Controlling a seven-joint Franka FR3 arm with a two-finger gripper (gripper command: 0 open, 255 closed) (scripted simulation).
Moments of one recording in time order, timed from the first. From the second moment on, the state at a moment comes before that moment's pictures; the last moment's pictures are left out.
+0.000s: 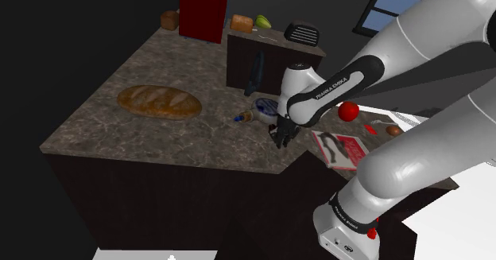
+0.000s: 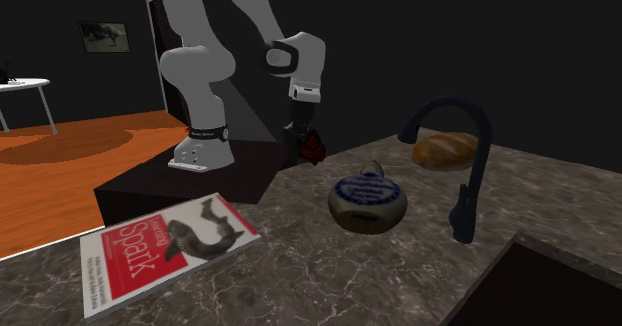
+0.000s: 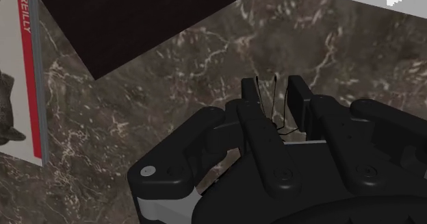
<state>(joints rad) -0.32 -0.21 0.18 -2.87 -0.20 2.53 0.47</state>
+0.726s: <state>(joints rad) -0.28 -0.39 0.16 -2.83 -0.12 2.33 0.39</state>
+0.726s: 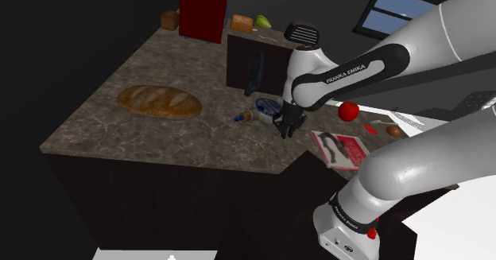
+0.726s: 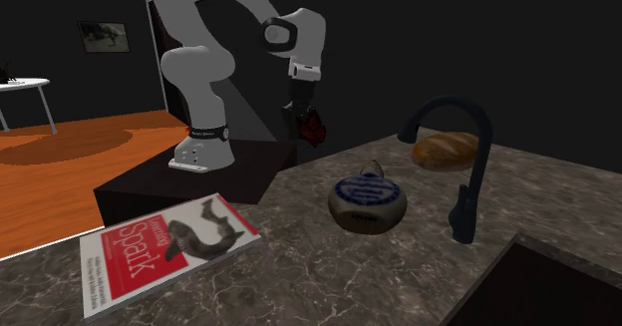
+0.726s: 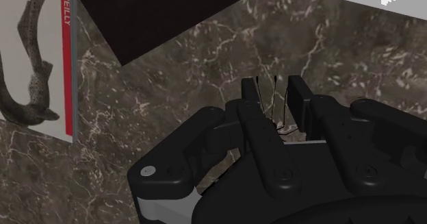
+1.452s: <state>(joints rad) -0.26 -0.52 0.14 -2.77 -0.10 2.13 0.35</state>
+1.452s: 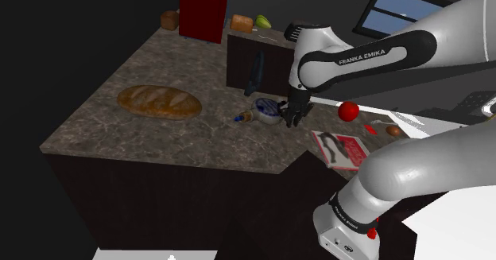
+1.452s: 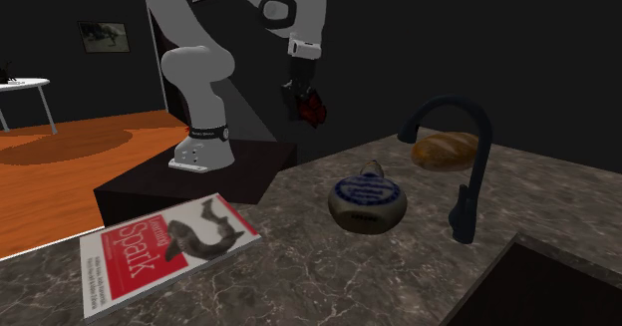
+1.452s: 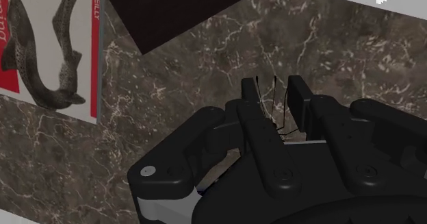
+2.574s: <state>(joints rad) -0.32 -0.27 0.10 -2.45 -0.16 2.07 0.28</state>
